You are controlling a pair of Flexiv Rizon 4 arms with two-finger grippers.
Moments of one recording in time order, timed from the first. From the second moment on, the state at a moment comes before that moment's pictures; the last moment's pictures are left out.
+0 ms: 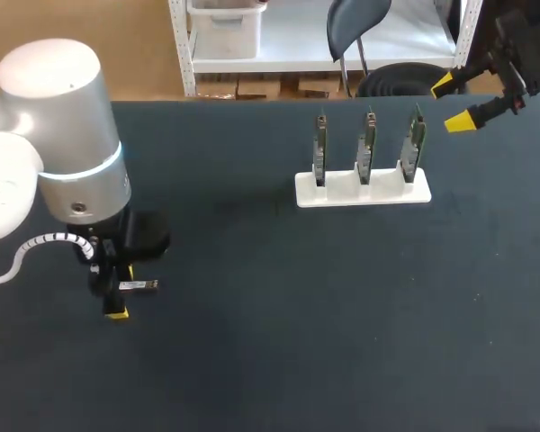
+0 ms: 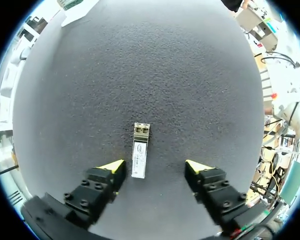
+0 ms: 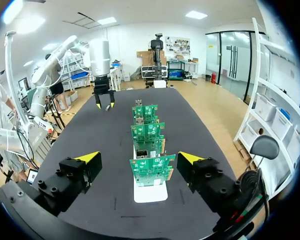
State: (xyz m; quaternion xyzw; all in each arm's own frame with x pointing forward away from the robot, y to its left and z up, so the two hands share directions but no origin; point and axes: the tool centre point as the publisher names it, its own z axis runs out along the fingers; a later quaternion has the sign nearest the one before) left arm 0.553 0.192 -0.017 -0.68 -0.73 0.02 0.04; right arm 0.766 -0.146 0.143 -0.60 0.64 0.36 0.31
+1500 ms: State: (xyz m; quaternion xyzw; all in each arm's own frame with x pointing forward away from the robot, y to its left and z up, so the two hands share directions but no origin) left arm 0.782 0.116 0.158 -0.47 -0.82 0.11 -0.30; right arm 0.766 -0.146 0.143 -0.60 0.64 0.36 0.31
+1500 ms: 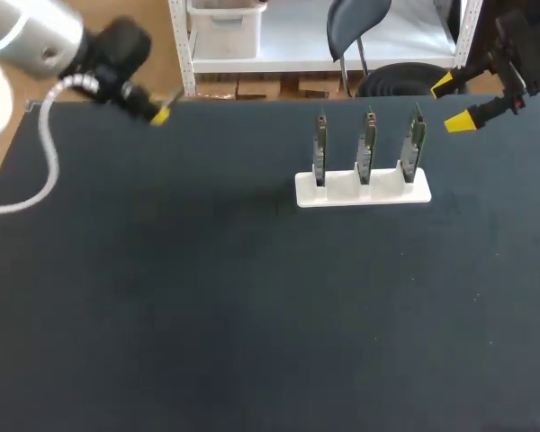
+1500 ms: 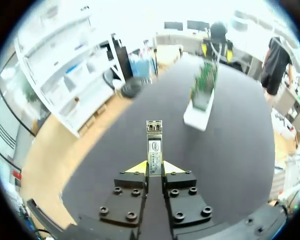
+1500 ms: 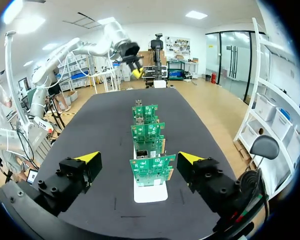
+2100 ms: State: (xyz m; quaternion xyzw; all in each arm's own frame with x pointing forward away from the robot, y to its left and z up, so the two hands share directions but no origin) left arm 0.811 -0.097 0.260 -0.50 -0.70 0.24 -0.45; right arm 0.766 -0.146 0.143 -0.60 0.64 0.36 0.31
